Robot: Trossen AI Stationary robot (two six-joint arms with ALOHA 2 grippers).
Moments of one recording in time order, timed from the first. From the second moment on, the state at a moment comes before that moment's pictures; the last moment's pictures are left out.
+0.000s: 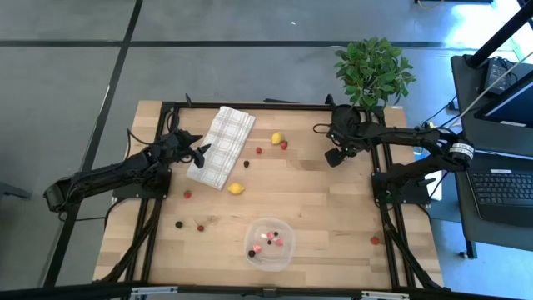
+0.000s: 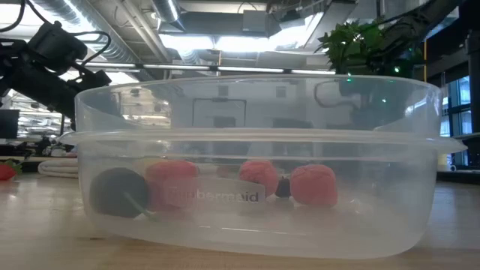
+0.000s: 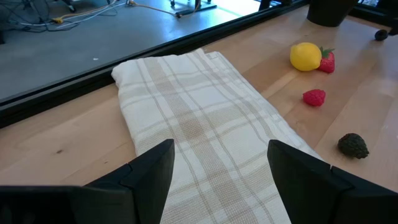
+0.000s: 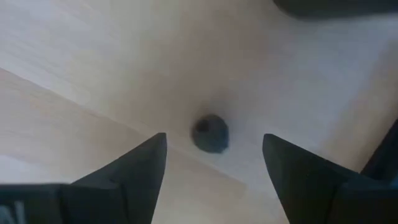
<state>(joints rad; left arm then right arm) 0.60 0.45 0.01 0.03 -0.14 -0.17 -0.54 1.34 0.65 -0.75 0.19 0.51</state>
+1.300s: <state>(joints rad) 0.60 0.45 0.01 0.03 -0.14 -0.17 -0.58 1.34 0.55 -0.57 0.14 0.46</state>
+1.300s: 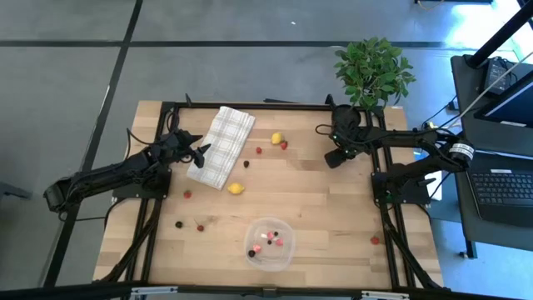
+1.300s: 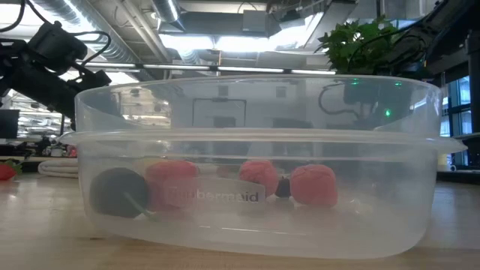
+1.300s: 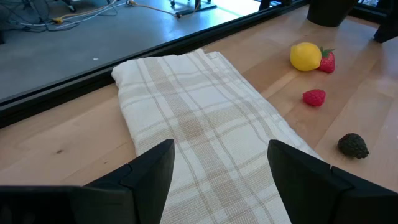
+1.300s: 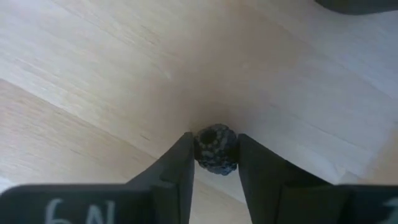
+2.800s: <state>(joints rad) 0.60 0.45 0.01 0.03 -0.14 -0.17 0.19 1.51 1.13 -0.12 -0.11 0.12</state>
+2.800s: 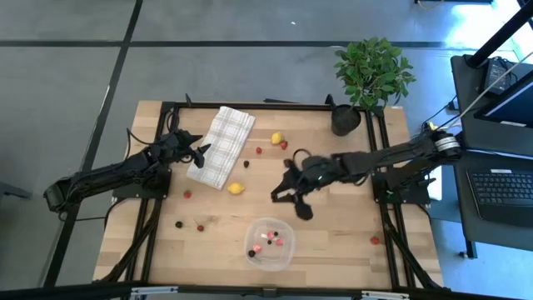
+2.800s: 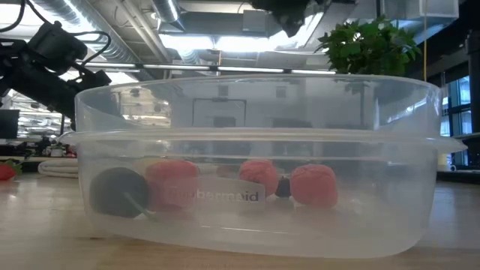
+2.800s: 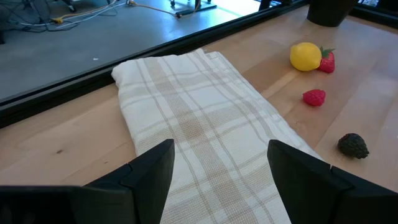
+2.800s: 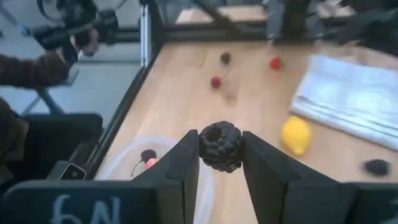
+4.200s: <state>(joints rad) 0.60 0.45 0.01 0.03 -0.14 -0.17 0.34 2.15 1.59 -0.54 -0.12 0.05</state>
